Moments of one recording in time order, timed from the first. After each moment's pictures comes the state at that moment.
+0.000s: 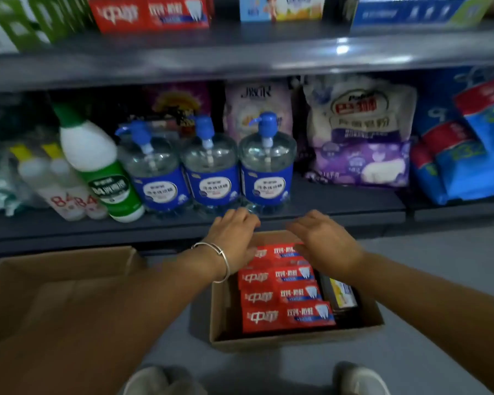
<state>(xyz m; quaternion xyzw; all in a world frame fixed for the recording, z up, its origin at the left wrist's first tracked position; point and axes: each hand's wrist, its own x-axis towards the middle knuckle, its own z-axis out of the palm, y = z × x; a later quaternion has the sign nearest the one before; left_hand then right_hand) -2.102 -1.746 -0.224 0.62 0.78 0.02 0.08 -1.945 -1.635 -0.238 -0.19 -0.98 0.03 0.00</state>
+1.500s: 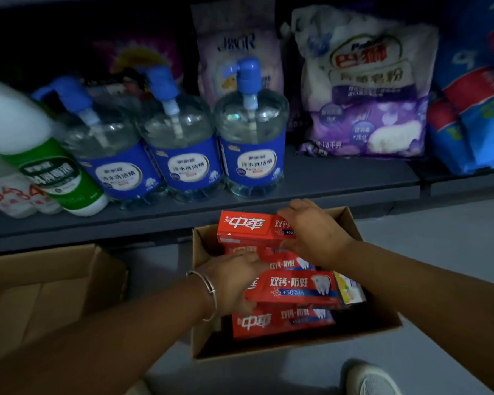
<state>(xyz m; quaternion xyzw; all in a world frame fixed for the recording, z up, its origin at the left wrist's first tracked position) -2.093 -1.742 -0.306 0.73 0.64 -0.06 0.21 -1.972 -1.604 -0.298 -0.27 -0.95 0.12 -0.05</state>
